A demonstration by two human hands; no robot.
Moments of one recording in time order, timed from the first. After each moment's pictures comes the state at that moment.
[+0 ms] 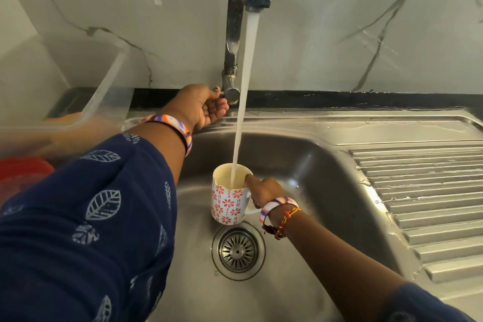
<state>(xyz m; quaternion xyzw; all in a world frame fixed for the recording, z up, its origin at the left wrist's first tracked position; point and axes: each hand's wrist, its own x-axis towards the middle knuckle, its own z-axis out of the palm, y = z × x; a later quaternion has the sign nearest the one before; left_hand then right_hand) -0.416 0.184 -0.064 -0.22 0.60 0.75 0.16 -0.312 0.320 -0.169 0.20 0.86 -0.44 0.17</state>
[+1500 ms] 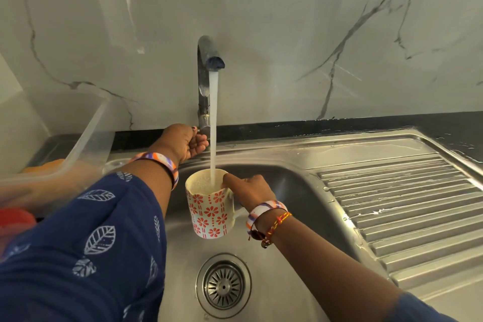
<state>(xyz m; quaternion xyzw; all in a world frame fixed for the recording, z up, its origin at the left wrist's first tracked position) -0.412 0.200 -0.054 -0.22 0.65 0.71 0.14 -0.312 0.324 -0.103 0.17 0.81 -0.56 0.09</state>
